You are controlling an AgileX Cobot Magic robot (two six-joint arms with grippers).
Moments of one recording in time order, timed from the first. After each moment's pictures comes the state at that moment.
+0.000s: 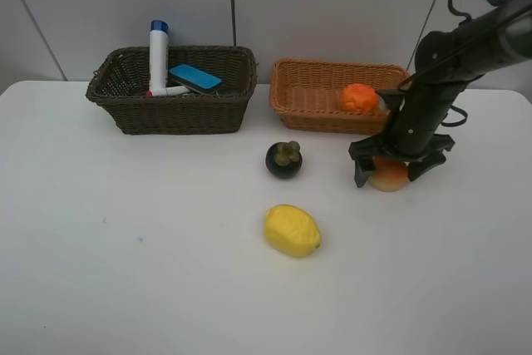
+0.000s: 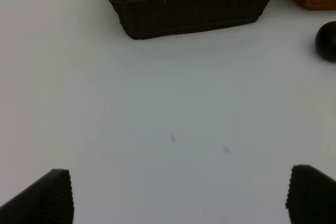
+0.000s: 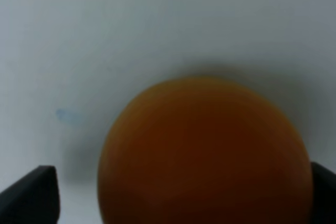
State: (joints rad) left arm -0.10 -0.01 -0.51 -0.09 1.07 0.05; right arm 0.25 2.04 -1.18 -0.02 0.74 0.06
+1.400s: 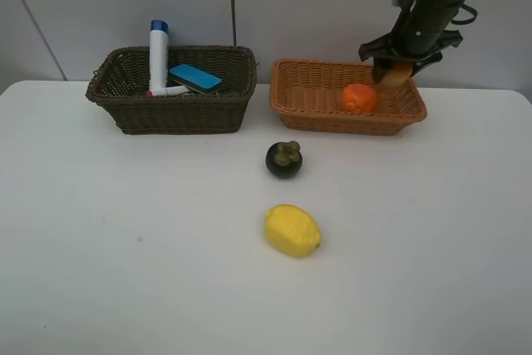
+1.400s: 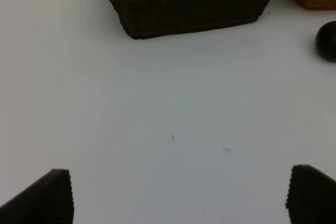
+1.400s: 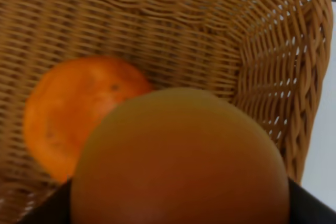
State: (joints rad) left arm -0.10 -0.01 -0.51 -0.09 1.07 0.05; right arm 0.17 2.15 -1.76 -0.17 0.88 0.03
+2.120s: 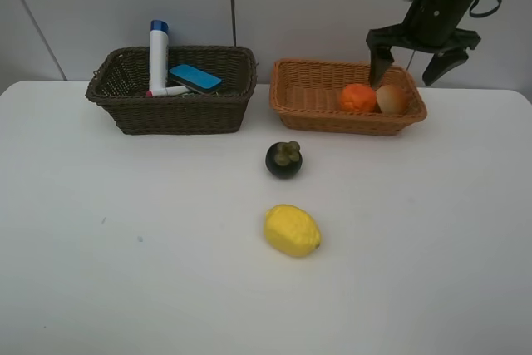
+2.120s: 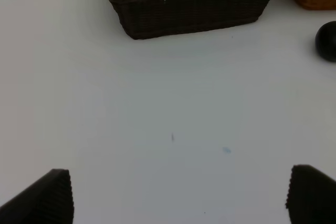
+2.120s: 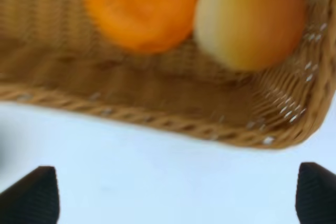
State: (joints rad) left arm -0.10 -0.01 -0.51 -0.09 1.07 0.05; right arm 0.19 2.03 -1.77 0.00 1.21 0.03
